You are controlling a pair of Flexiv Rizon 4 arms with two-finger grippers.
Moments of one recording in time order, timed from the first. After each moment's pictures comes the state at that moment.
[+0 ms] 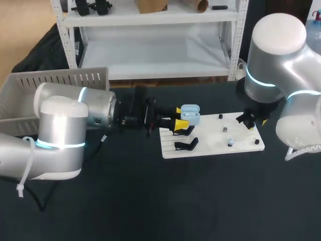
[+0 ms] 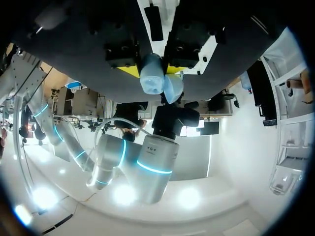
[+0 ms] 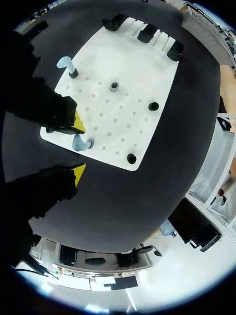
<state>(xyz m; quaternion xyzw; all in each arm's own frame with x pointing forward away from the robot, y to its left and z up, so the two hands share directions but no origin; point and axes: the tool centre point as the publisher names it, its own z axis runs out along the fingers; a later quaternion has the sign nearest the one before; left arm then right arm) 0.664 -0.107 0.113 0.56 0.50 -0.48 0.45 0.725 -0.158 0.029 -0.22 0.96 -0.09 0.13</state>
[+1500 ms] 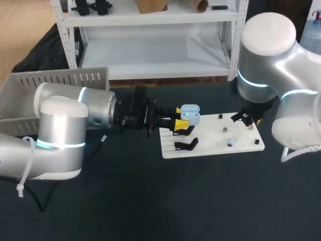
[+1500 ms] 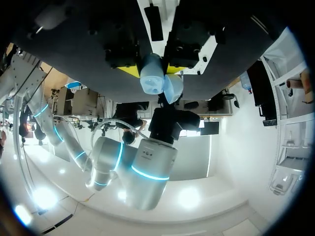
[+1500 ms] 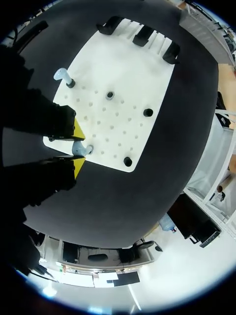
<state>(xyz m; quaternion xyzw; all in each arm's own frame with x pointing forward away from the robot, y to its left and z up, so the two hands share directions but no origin) 0.664 -0.107 0.113 0.56 0.50 -0.48 0.45 0.720 -0.144 0.043 -0.21 0.96 -0.11 0.14</state>
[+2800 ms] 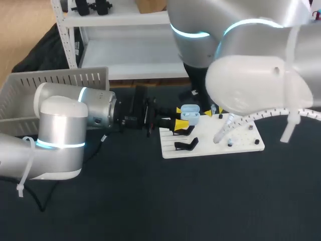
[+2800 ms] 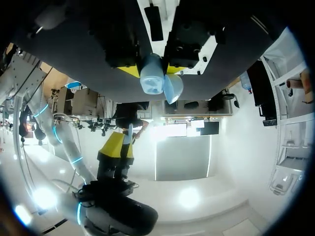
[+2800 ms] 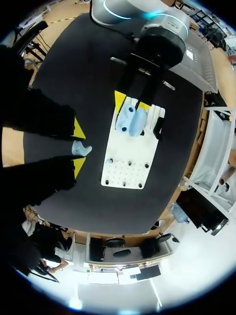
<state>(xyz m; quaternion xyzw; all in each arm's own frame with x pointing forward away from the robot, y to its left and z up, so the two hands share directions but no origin) 0.664 -0.107 0.113 0.56 0.50 -0.48 0.45 0.604 -0.001 0.198 -0.14 0.98 -0.11 0.09</state>
